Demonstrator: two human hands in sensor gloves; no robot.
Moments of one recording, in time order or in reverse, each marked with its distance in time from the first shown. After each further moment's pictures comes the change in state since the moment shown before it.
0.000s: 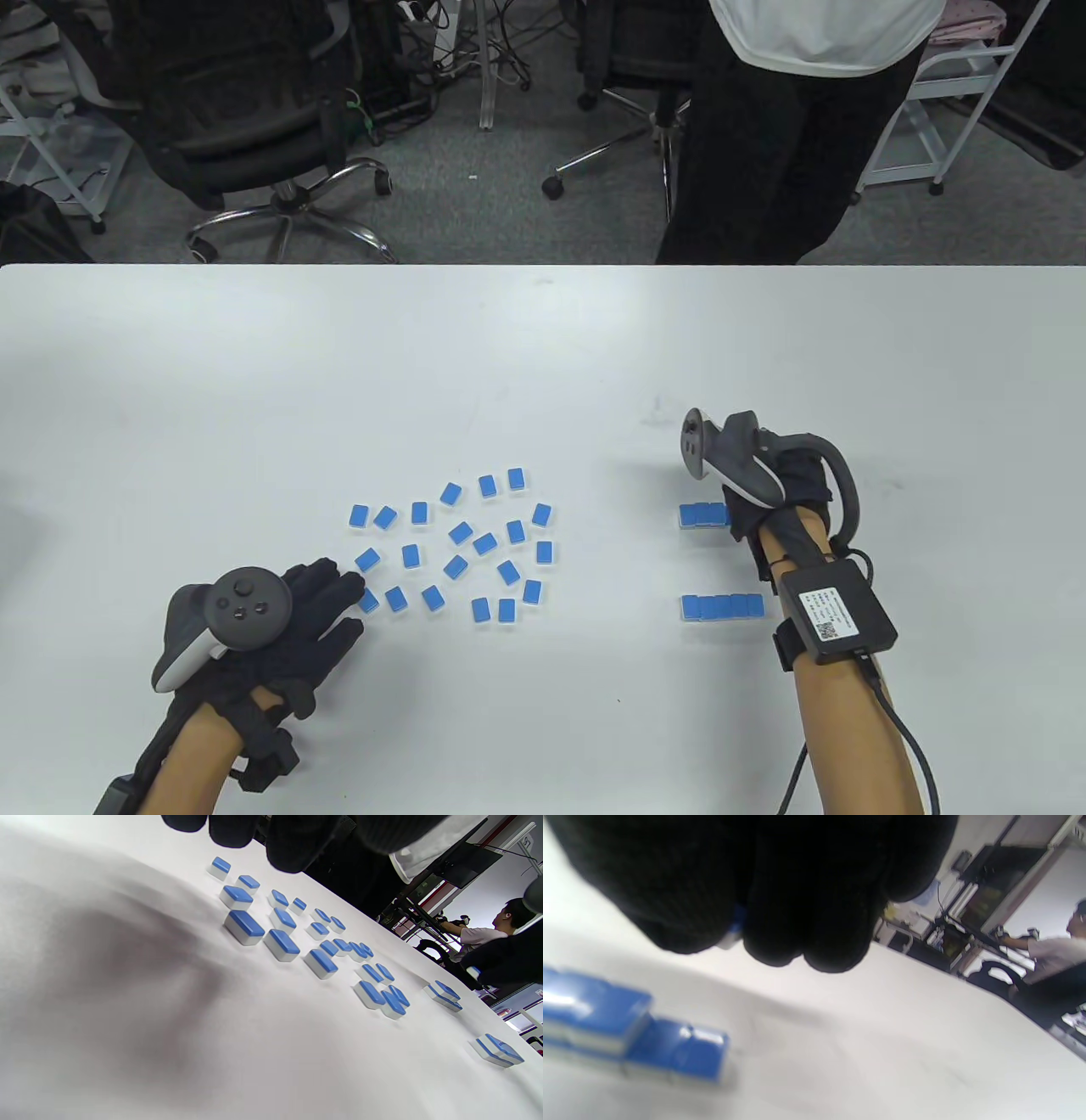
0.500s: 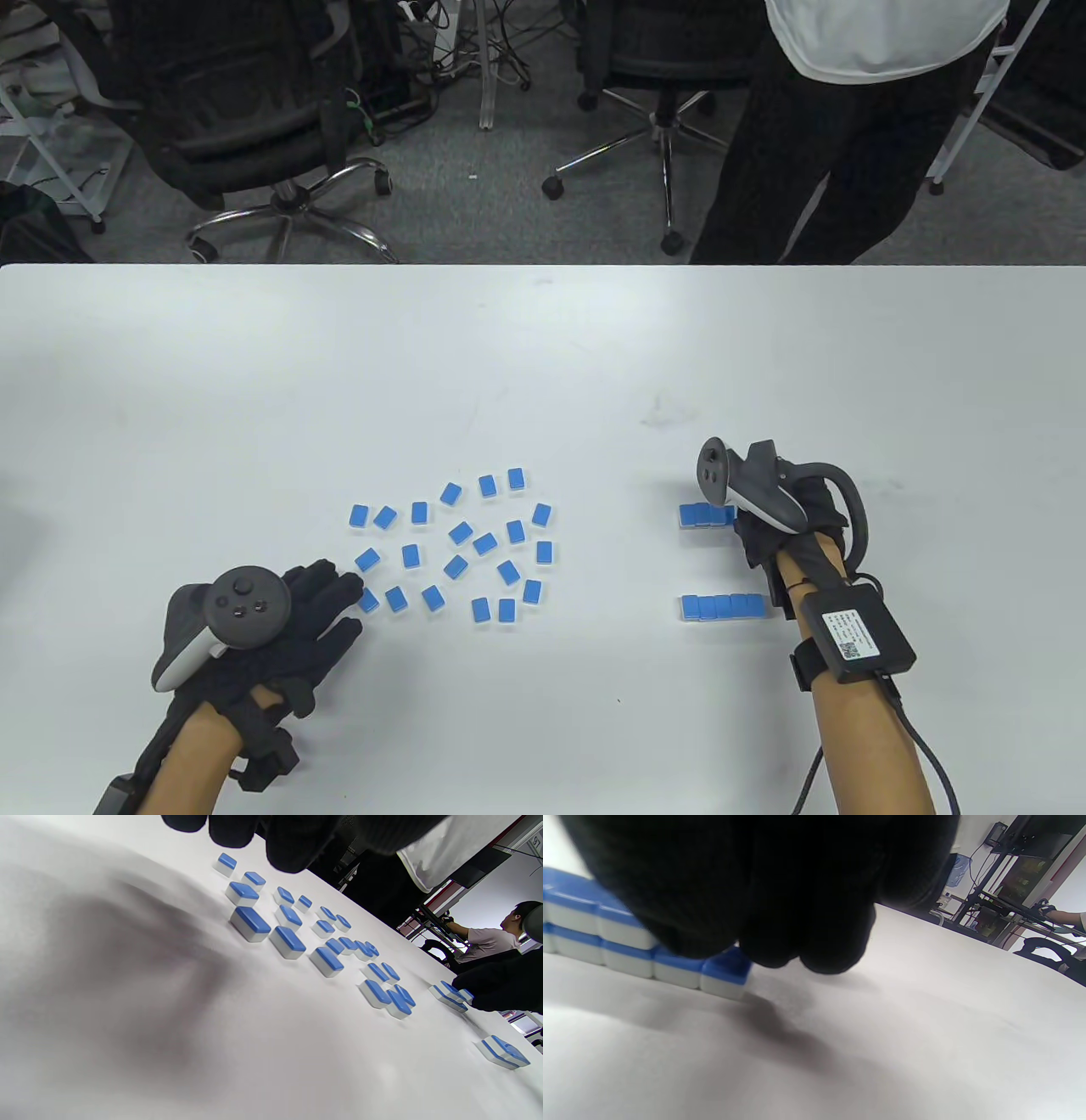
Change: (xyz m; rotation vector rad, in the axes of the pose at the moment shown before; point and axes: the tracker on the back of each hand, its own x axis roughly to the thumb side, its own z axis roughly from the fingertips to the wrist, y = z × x) left_hand 0.000 0.000 0.000 -0.008 0.013 0.009; right_hand 0.005 0.039 -0.002 -0.003 -0.099 -0.063
